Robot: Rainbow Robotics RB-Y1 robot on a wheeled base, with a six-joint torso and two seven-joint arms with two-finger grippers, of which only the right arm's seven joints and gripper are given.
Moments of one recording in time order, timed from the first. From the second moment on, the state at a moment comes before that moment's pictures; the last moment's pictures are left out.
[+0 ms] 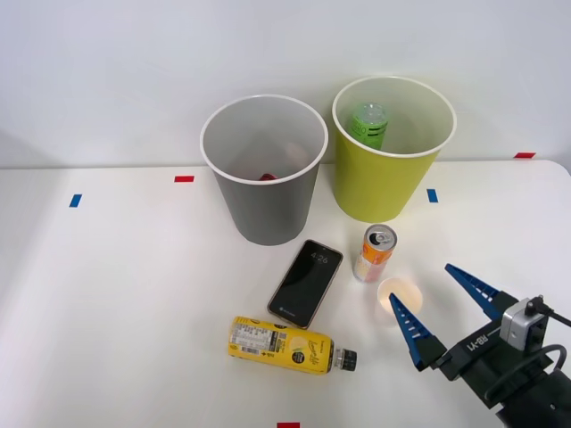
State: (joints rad) arm 0.46 -0.78 0.37 -2.02 -0.30 -0.34 1.35
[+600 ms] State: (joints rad) arm 0.25 -0.86 0.46 -1.90 -0.37 -0.33 1.36
